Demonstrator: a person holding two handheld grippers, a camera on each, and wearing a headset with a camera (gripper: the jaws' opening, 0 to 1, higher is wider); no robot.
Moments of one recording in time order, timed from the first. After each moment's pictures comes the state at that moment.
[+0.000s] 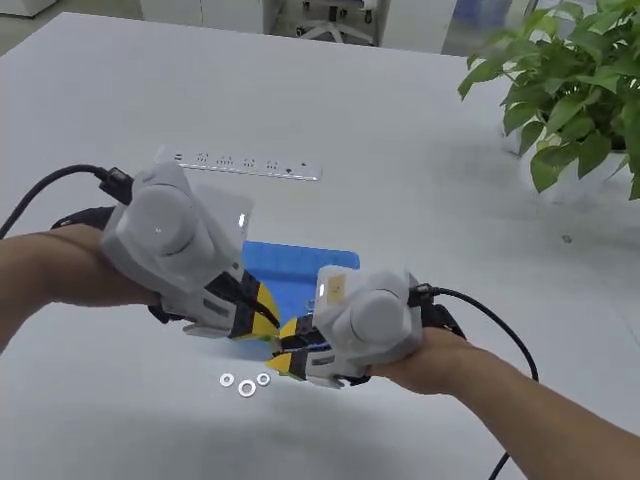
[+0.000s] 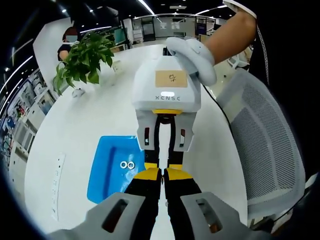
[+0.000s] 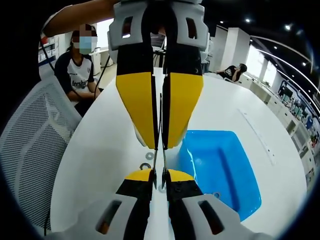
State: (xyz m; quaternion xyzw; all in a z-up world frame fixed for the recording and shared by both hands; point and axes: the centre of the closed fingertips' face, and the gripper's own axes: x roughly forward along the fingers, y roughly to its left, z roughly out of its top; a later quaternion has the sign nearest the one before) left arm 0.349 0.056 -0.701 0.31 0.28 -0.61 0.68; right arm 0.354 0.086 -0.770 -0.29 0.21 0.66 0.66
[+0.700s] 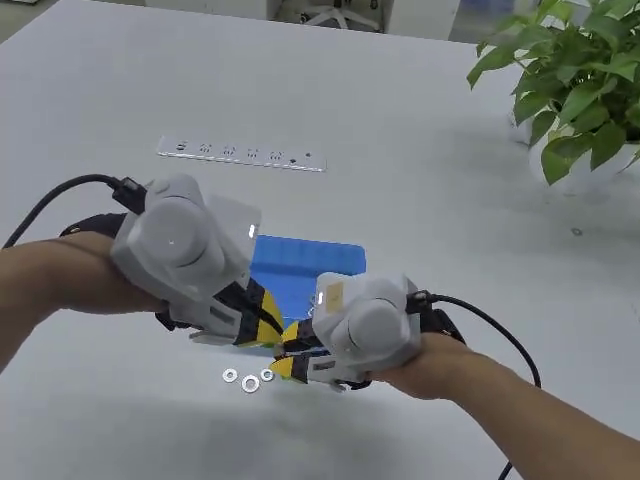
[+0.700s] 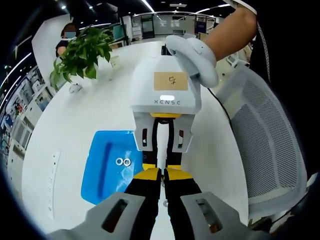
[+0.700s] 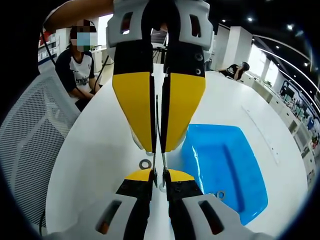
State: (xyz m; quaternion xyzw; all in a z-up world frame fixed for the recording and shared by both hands) left arm 0.349 0.057 -0.717 0.31 0.29 -0.61 0.67; right arm 0.355 0.087 -0.786 -0.30 0.21 0.67 0.65
